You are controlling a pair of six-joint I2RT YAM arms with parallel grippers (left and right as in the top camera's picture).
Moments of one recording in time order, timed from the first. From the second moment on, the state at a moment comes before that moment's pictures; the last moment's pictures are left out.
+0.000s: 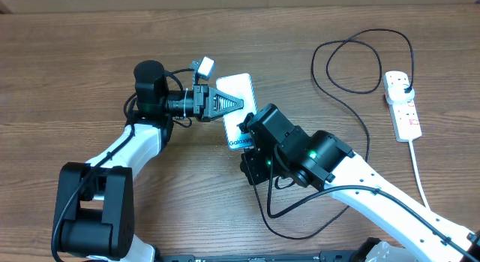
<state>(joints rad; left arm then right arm) -0.14 1.73 0.89 0.60 1.46 -1.10 0.80 1.42 1.20 -0.88 -0.25 0.47</state>
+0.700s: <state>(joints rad) -0.21 1.73 0.89 0.60 1.33 -1.14 0.80 1.37 1.26 -0.95 -0.27 0.48</state>
